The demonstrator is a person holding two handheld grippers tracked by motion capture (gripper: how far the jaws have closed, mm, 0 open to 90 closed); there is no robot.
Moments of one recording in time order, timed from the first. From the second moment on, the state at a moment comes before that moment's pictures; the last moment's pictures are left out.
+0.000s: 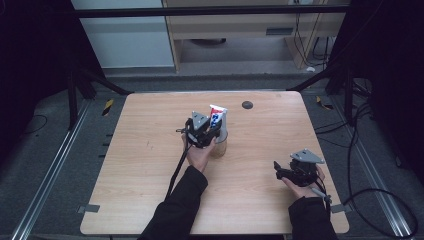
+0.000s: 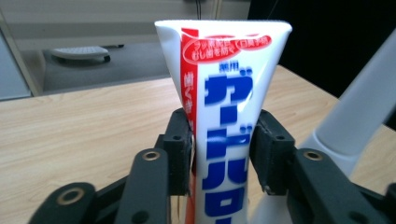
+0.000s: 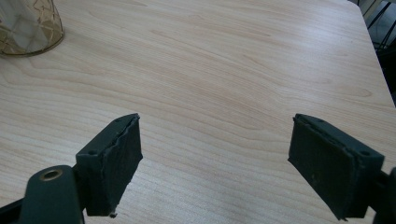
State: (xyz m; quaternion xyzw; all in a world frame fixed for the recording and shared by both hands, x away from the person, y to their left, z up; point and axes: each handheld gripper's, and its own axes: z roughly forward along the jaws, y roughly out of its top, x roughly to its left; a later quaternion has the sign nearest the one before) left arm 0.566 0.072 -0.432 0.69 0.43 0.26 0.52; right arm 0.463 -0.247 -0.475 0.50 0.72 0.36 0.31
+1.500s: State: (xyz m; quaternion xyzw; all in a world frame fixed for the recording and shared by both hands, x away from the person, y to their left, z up) left arm 0.477 0.184 -0.428 0.75 0.41 0.28 0.43; right arm 0.459 -0.247 -0.474 0.51 0.72 0.36 0.31
